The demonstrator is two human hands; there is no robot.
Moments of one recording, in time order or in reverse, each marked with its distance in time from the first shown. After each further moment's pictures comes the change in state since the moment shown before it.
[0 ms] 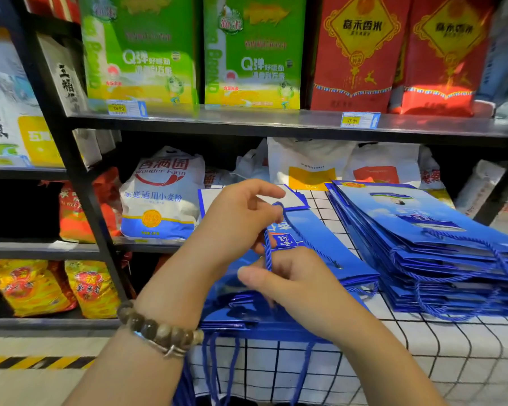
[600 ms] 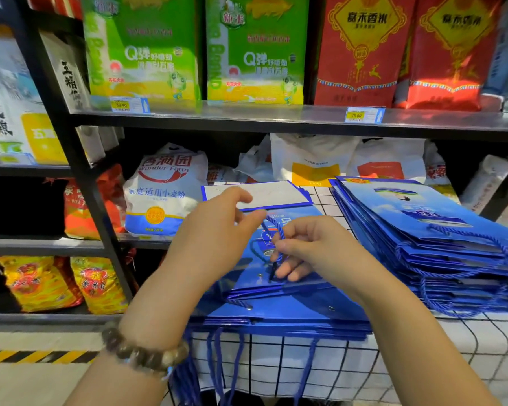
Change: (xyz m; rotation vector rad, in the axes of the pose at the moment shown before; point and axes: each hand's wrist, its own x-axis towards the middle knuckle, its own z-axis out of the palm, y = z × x) left_hand -0.010 -0.018 -0.015 0.605 0.189 0.034; right_hand 0.023 0.005 -0.030 0.290 -0.010 0.237
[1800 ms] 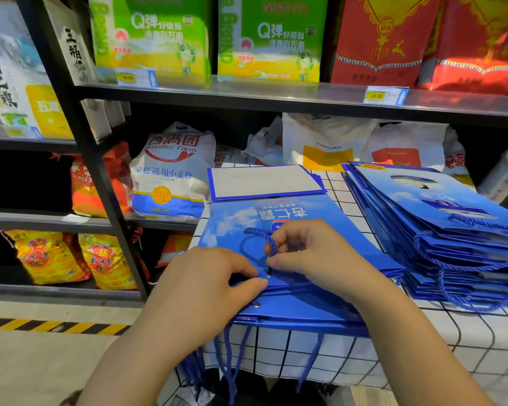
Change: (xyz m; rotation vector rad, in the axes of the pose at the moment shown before) left_hand -0.058 -0.031 -0.002 0.263 -0.219 0.069; right_hand 0.005 0.018 0.016 -0.240 -0.062 -0.026
